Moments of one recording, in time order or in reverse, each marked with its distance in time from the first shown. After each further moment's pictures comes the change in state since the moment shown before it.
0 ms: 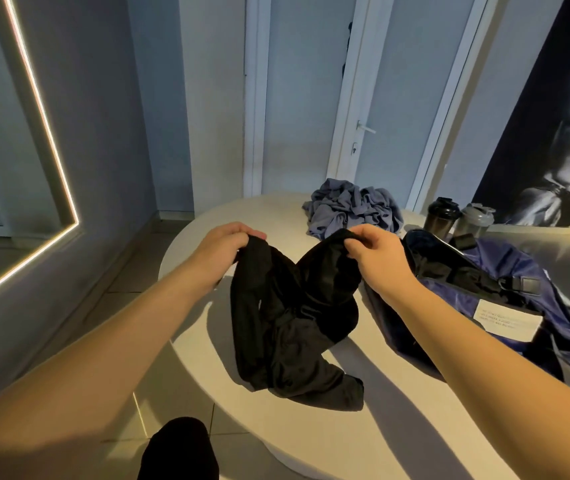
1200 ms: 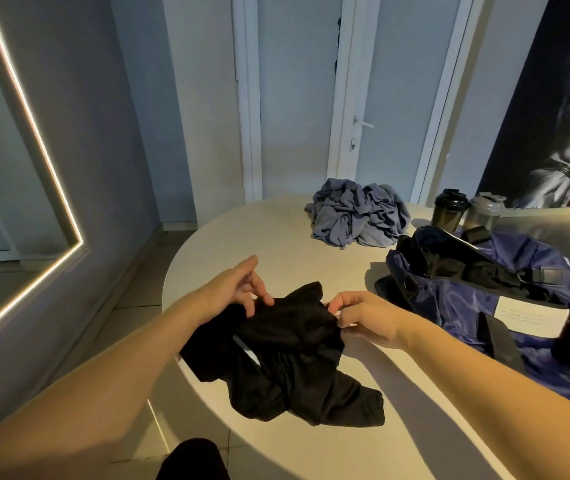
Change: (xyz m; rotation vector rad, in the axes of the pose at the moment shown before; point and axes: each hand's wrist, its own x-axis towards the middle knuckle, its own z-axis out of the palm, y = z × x) left_hand 0.042 -0.077 -0.017 0.103 -0.403 -0.119; right_hand -0.018 0.069 0.029 0.359 -0.632 0.588
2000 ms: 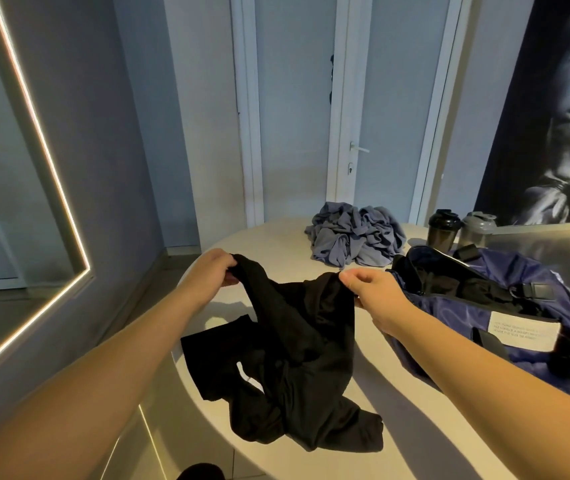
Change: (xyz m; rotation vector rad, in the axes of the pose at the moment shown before) left_hand -0.004 0.053 -0.032 0.032 0.491 0.021; right_hand -0.009 -0.045 -0.001 0.018 0.476 -0.349
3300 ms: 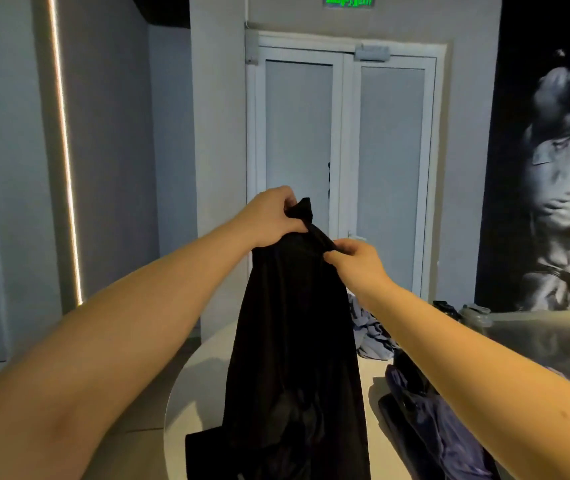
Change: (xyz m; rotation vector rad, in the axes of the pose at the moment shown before) left_hand -0.005 0.281 -0.006 0.589 0.087 0.689; right_hand 0.015 -0.211 0.017 -0.073 0.111 -0.371
